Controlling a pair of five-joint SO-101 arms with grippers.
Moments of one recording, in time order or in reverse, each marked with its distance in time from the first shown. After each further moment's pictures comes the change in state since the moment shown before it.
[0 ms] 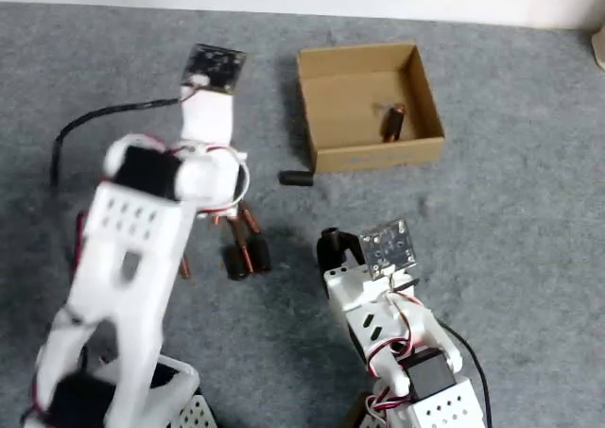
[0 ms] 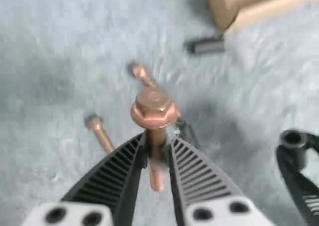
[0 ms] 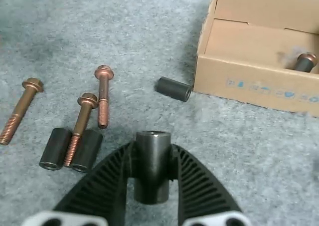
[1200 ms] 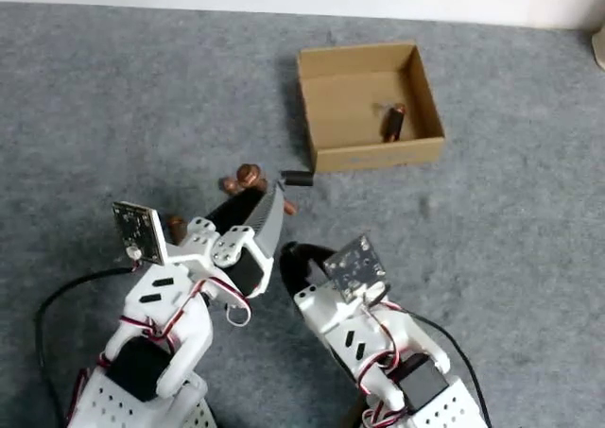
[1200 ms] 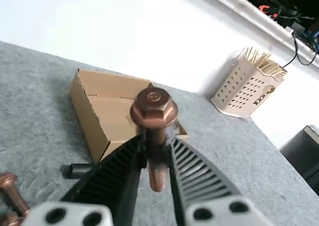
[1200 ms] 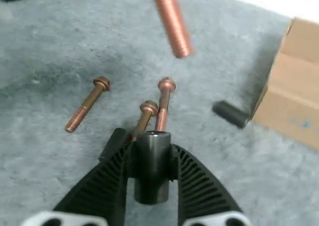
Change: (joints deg) left arm 14.2 -70.4 70.2 -58.1 24.6; right arm -12.7 -1.8 -0.1 -2.6 4.3
